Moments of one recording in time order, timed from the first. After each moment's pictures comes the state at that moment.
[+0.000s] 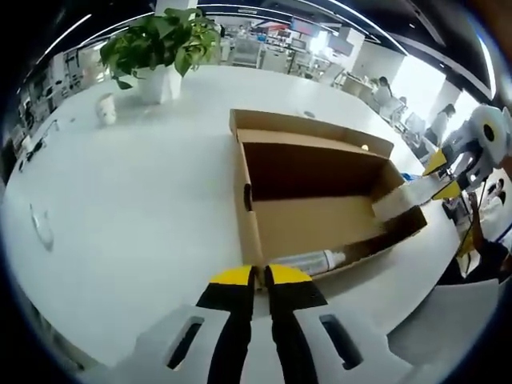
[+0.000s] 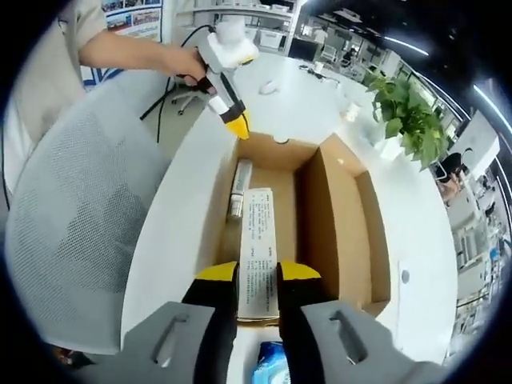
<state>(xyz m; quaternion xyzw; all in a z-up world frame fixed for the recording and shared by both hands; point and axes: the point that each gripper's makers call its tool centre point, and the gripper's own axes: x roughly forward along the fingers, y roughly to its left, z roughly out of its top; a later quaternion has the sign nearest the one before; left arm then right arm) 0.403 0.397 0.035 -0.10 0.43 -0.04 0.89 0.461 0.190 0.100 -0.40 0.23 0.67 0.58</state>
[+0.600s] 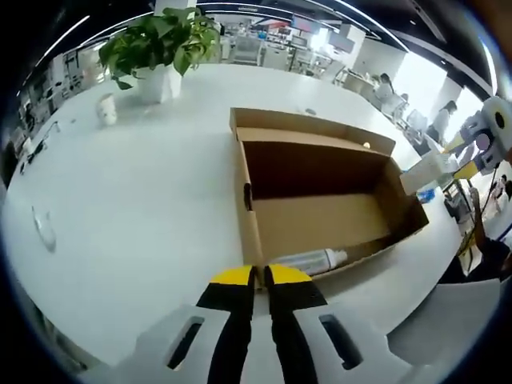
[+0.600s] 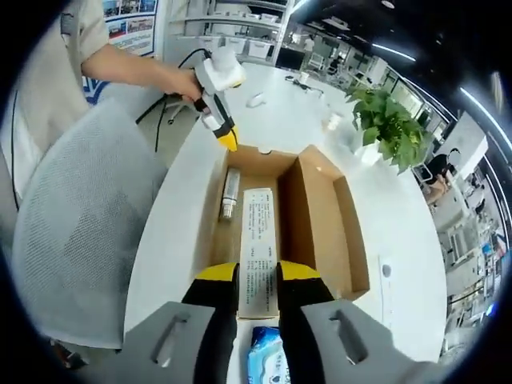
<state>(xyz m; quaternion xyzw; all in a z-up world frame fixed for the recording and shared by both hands) 0.403 0.395 0.036 -0.09 0.44 -0.04 0.89 0.470 0.157 0.141 -0.39 0.21 0.66 0.60</state>
